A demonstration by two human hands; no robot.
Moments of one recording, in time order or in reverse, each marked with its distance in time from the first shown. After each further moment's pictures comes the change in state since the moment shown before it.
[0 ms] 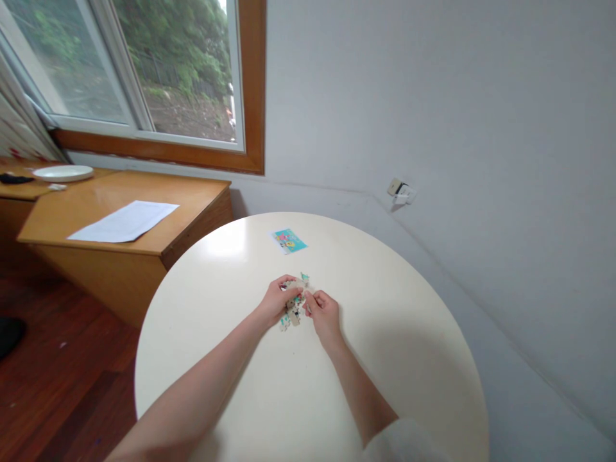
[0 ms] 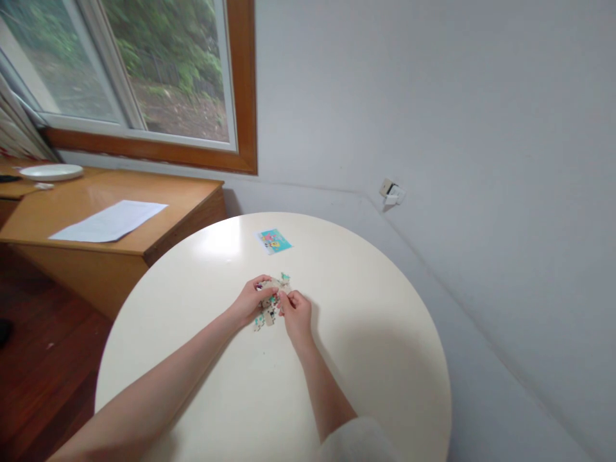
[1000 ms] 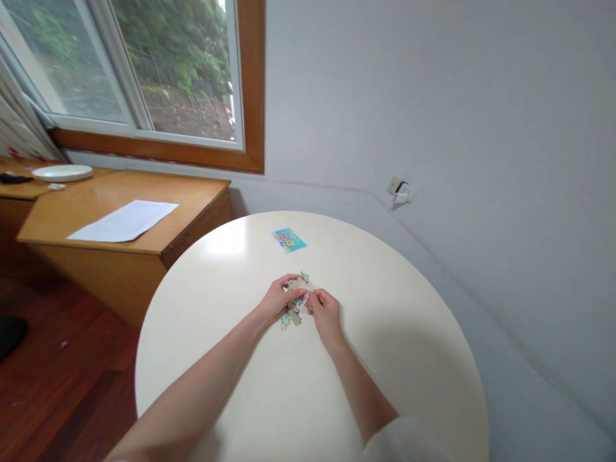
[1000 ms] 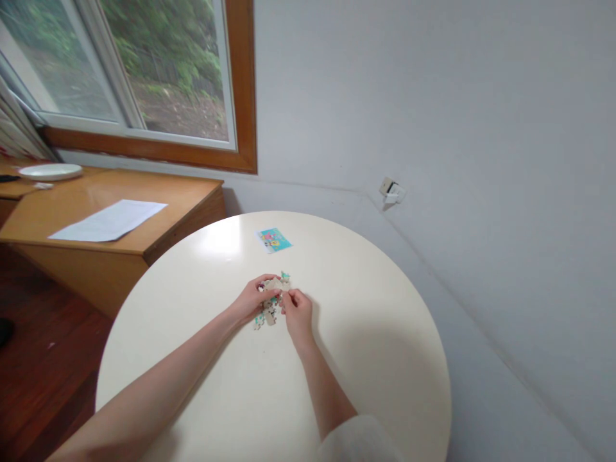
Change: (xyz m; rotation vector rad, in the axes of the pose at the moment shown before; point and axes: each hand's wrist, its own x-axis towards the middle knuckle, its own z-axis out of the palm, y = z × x) left_hand 0.003 -0.003 -0.002 -0.008 -0.054 0.017; right_hand -0.001 -0.003 -0.001 -0.021 0.038 -0.025
